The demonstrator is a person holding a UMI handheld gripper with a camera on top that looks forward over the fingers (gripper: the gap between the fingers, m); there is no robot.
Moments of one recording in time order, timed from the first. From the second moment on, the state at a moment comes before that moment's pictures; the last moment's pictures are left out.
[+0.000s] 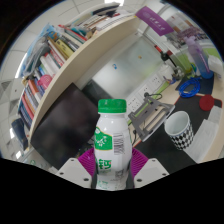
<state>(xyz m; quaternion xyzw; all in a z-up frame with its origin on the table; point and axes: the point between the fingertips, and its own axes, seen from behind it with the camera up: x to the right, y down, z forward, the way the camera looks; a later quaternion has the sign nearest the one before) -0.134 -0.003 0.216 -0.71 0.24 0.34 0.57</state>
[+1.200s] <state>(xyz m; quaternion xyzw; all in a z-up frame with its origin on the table) 0.005 0.037 0.295 -0.65 0.37 0.46 0.49</state>
